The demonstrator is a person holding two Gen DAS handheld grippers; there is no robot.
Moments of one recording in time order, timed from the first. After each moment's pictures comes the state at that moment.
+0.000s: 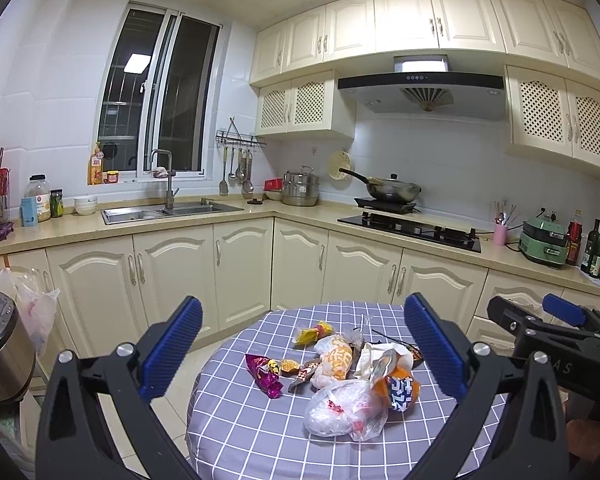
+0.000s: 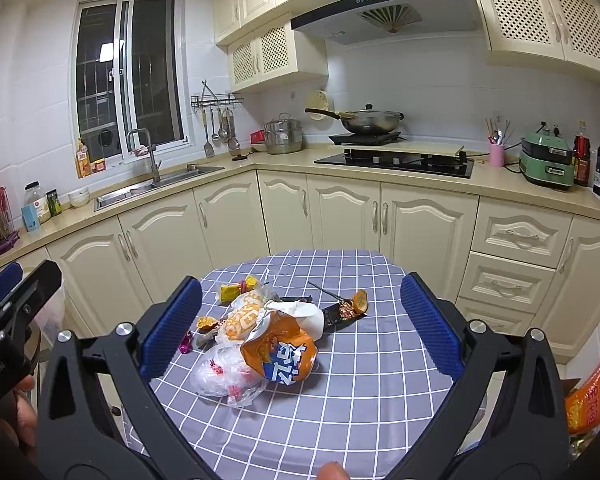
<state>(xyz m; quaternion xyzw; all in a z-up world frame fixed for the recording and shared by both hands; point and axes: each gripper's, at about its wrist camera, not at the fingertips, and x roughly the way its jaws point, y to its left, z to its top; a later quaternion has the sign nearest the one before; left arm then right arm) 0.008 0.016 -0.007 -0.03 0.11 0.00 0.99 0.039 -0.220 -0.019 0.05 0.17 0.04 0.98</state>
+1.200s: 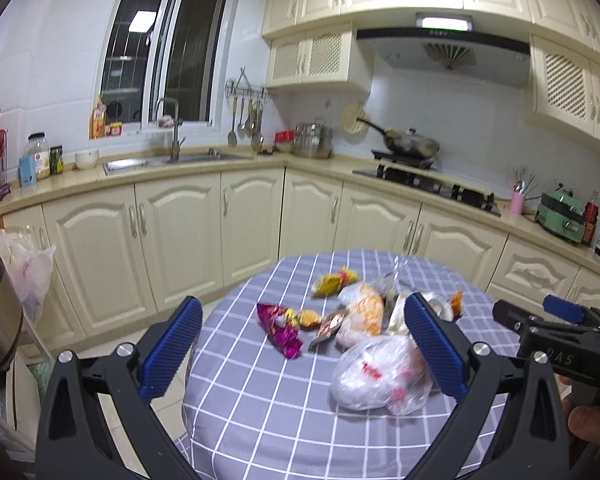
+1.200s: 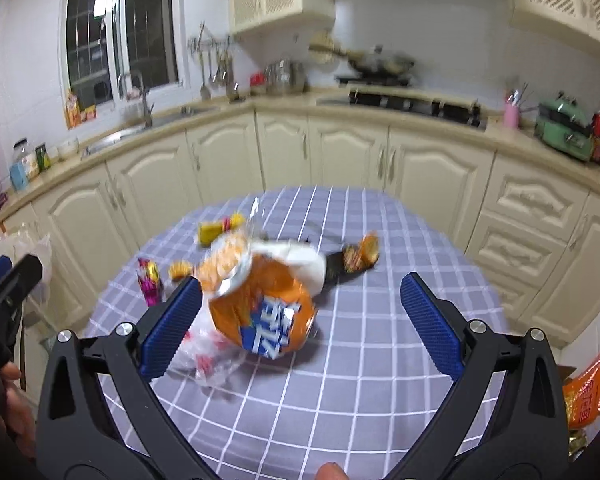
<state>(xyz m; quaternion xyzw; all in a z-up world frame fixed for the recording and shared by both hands) 0.066 0.040 -0.086 -0.05 0.20 0.01 0.98 0.109 -0.209 -0.101 0.03 0.29 0.06 0.96</state>
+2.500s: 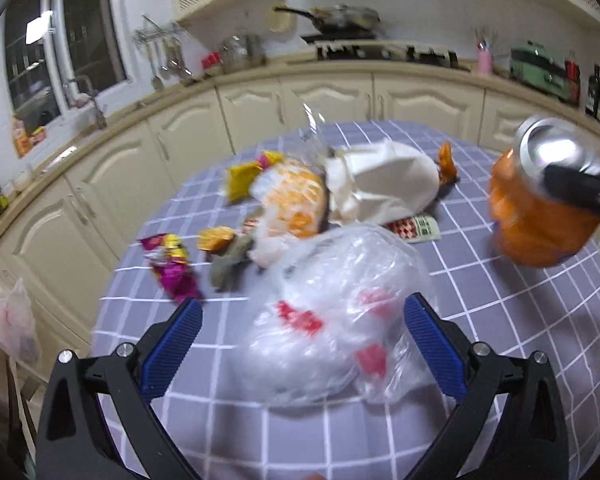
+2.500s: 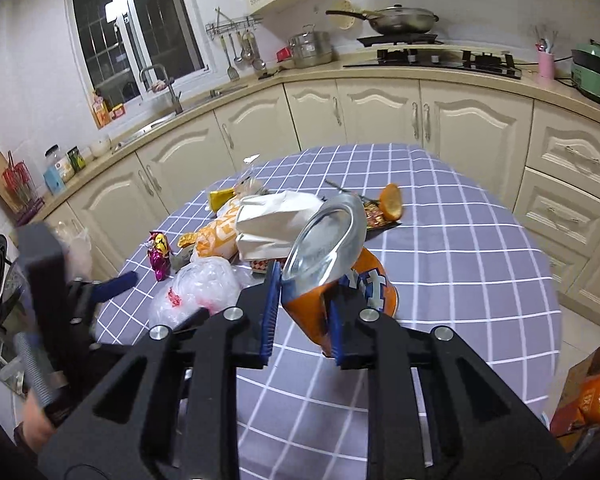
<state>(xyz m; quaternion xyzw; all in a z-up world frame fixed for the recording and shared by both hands) 0.165 -0.059 -0.192 0.10 0.36 -0.06 0.92 0.119 -0.267 -0.131 0.09 0.30 0.13 0.94</state>
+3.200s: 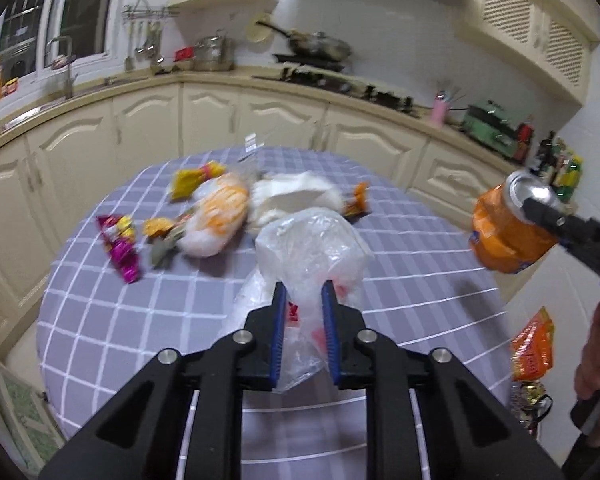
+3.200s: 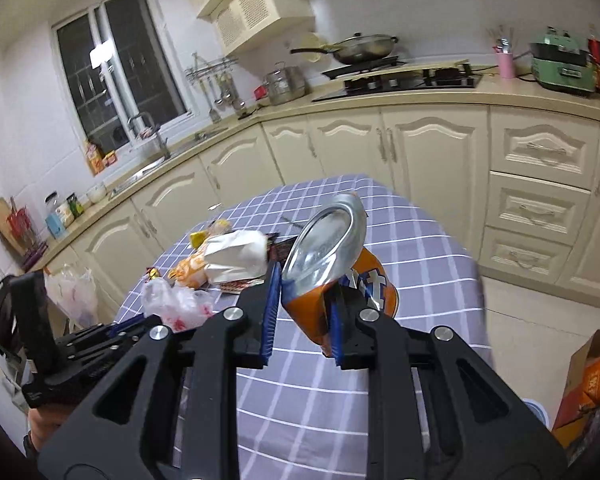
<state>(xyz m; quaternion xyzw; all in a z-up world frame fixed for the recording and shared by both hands) 0.111 -0.068 -0.154 -0.03 0.33 -0.17 0.93 0.068 -0.362 -0.104 0.15 0.26 0.09 0.95</state>
